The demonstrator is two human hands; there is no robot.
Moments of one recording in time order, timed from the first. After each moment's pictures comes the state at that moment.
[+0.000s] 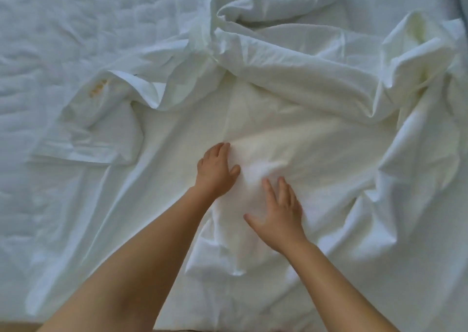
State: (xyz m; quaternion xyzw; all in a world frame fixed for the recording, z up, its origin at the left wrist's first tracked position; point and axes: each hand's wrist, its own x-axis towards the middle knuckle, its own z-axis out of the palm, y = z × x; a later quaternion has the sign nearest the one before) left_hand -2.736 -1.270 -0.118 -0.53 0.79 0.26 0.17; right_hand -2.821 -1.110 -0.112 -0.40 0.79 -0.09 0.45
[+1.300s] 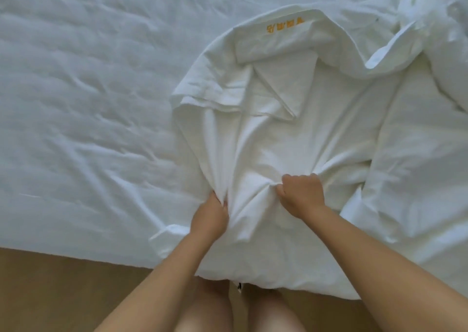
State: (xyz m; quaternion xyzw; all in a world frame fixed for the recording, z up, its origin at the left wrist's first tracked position) left_hand -2.313 -1.229 -0.130 -0.67 0.57 0.46 0.10; right_hand -2.522 -1.219 -0.114 -0.64 0.71 0.21 0.20
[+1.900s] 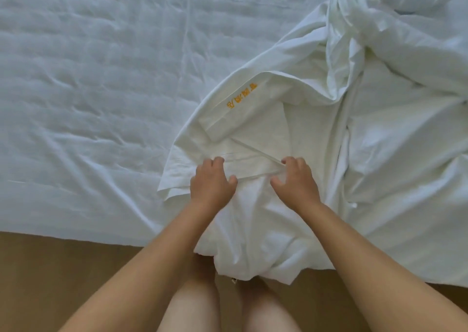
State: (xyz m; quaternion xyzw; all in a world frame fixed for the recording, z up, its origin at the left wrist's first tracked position) left_hand -2.409 -1.196 -0.080 -0.63 0.71 0.31 0.08; right_hand -2.584 -1.135 -0.091 -0.46 0.82 -0.05 0.34
